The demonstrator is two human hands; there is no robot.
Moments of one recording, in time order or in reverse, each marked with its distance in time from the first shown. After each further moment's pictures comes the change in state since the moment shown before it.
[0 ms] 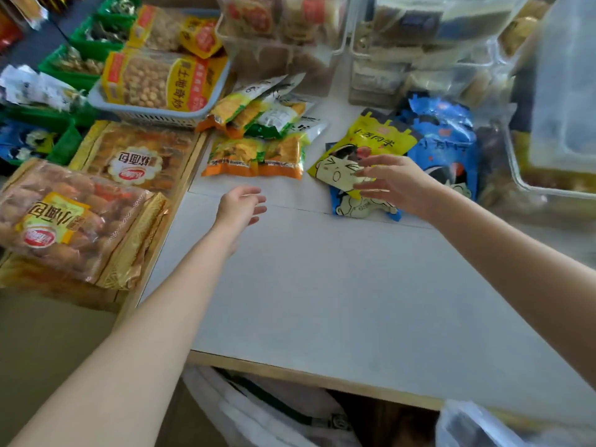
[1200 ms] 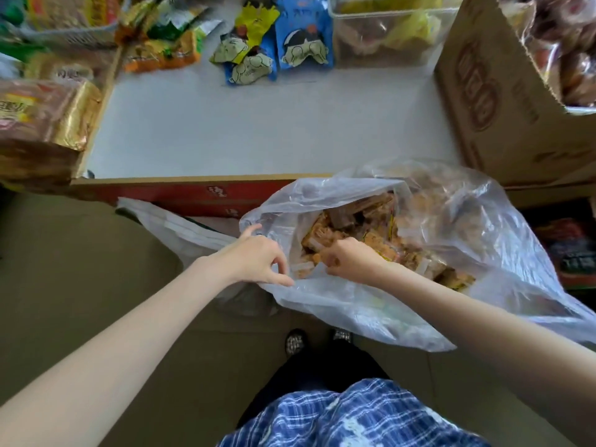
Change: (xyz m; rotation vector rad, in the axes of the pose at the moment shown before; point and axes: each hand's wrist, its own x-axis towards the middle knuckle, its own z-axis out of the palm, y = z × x) left_hand -0.426 -0.176 0.111 1.412 -0.846 0.634; right_hand -0.414 0.307 -0.098 -1.174 -0.263 -0.121
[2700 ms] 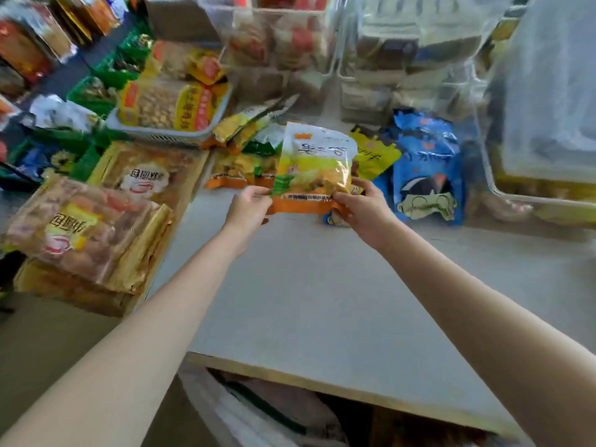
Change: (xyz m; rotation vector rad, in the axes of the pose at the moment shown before) left_hand 0.130 -0.337 -0.247 -1.270 0.914 -0.531; right_hand 0.387 -0.132 -0.266 1.557 0.430 0.115
